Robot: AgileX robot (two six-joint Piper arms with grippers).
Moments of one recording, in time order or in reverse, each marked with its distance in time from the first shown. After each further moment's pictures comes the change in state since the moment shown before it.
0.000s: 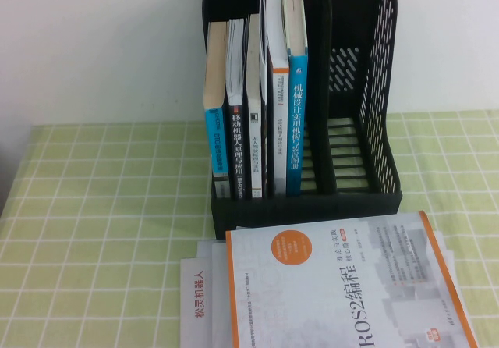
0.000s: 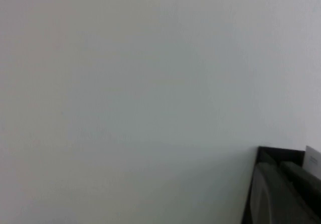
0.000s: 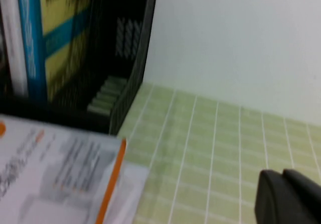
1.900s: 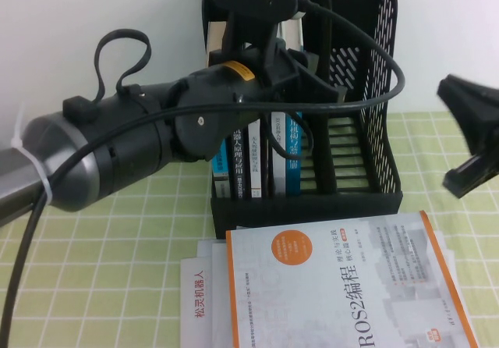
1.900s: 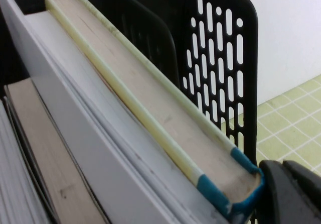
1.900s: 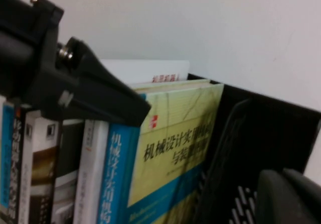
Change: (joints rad) right arm 0.221 1.176 -0.054 -0.715 -1.556 0.523; left arm -0.608 1.530 -0.844 -0.551 -0.172 0.579
